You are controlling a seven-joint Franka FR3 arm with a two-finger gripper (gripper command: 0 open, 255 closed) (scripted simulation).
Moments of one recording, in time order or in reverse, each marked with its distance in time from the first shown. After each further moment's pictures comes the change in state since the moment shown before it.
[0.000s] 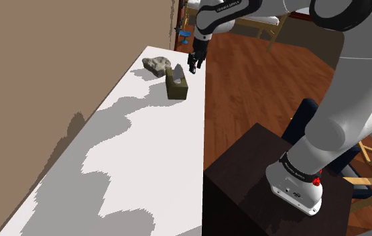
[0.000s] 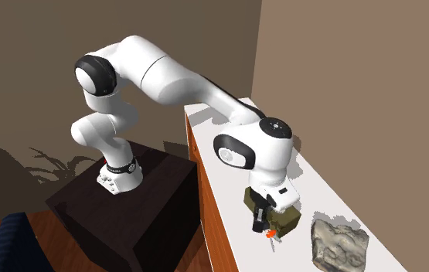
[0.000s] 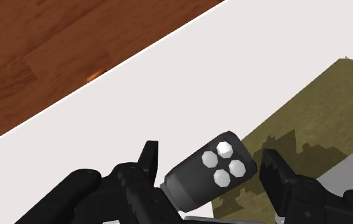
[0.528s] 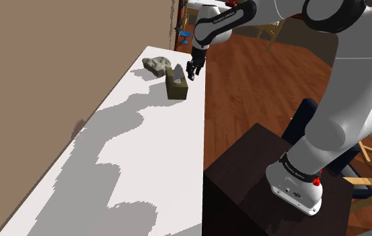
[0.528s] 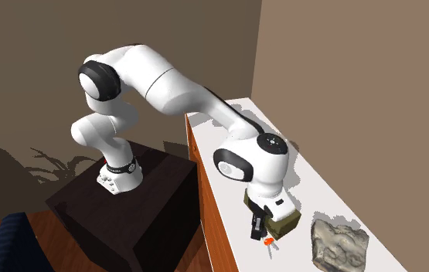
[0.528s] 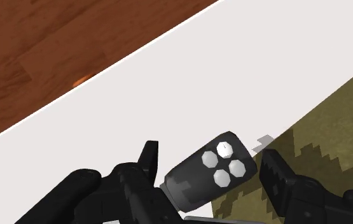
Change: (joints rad) arm 0.004 0.050 -0.006 -0.039 -0.013 0.089 0.008
